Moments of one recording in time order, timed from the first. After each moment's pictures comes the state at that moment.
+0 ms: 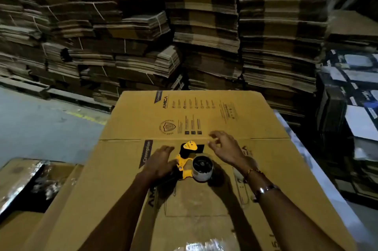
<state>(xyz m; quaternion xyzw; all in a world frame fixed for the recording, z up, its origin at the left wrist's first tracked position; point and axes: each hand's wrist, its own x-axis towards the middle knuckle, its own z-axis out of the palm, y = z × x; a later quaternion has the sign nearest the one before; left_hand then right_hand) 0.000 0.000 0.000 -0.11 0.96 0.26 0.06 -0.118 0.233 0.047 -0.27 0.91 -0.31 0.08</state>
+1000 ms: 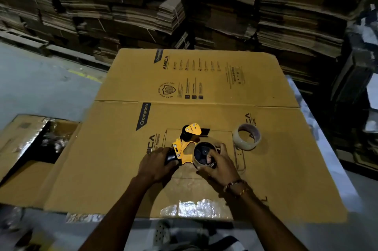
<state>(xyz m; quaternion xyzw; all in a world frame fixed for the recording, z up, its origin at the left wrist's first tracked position) 0.072 0.048 -0.062 -0.15 0.96 0.23 0.11 -0.020 0.281 -0.070 -0.23 0.89 -0.34 0.18</state>
